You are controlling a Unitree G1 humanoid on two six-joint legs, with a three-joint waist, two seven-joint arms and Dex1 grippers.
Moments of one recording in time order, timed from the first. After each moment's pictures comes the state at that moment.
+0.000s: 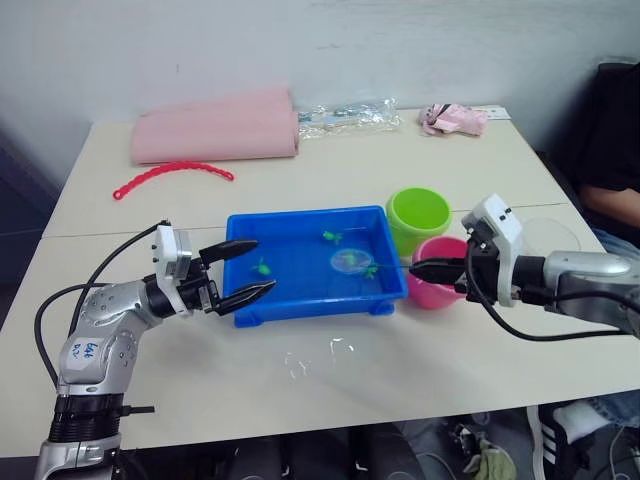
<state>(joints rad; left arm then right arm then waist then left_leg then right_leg) -0.23 0.57 0.20 -0.12 -0.59 0.31 -1.02 -0.62 -1.06 0.07 -0.30 1.27 1.15 0.35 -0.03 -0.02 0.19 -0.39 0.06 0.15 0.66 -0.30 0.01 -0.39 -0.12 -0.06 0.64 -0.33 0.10</state>
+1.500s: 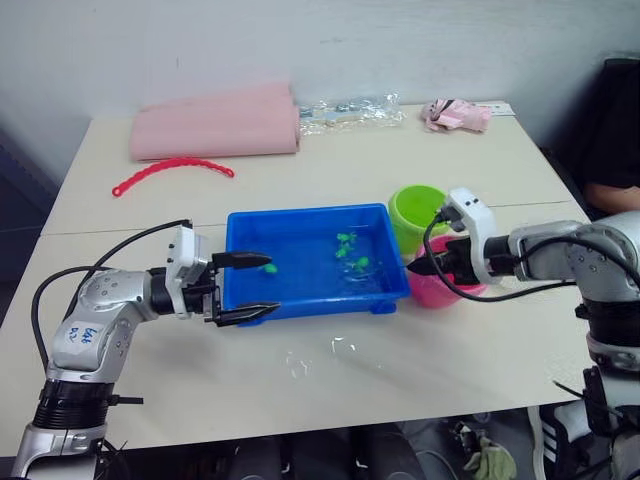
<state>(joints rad) -0.30 0.68 0.10 -0.14 -0.55 0.35 -1.15 -0.72 -0.77 -0.03 -0.16 0.82 1.50 0.47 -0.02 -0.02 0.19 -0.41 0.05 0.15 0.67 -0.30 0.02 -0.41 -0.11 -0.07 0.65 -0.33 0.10</state>
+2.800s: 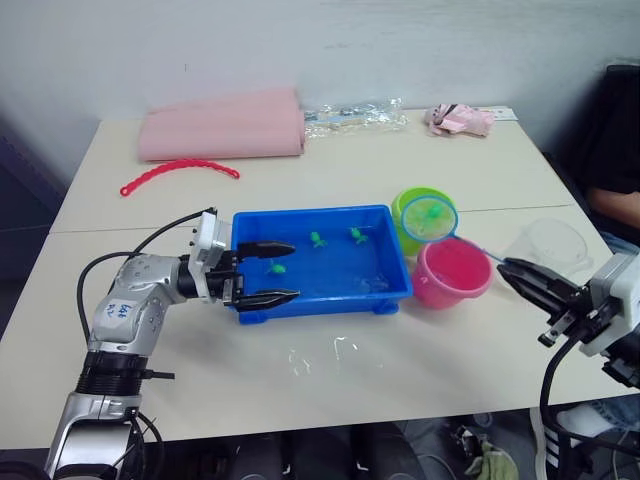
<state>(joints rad) -0.46 0.55 0.03 0.05 -0.55 0.32 -1.23 0.16 -0.71 -0.56 -0.50 0.57 0.30 0.79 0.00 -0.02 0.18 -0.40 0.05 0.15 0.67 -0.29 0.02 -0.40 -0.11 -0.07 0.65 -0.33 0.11</state>
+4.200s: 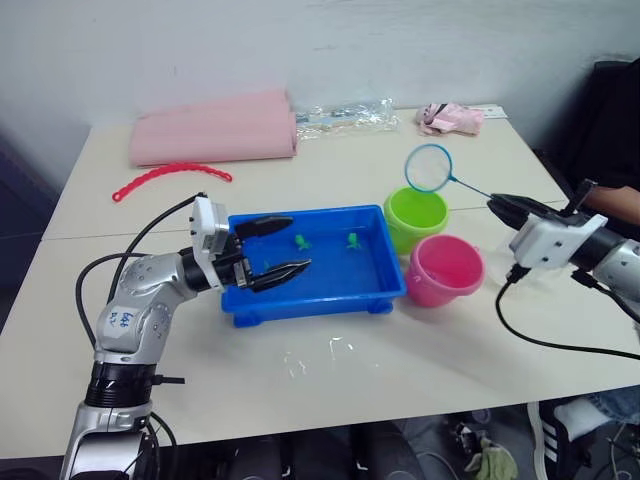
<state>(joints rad) -0.39 0.53 0.11 -0.09 -0.55 0.32 -0.99 -0.38 -0.93 -0.10 0.13 0.13 -0.36 0.61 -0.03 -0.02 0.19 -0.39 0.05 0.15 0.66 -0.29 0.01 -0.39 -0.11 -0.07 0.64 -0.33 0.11</state>
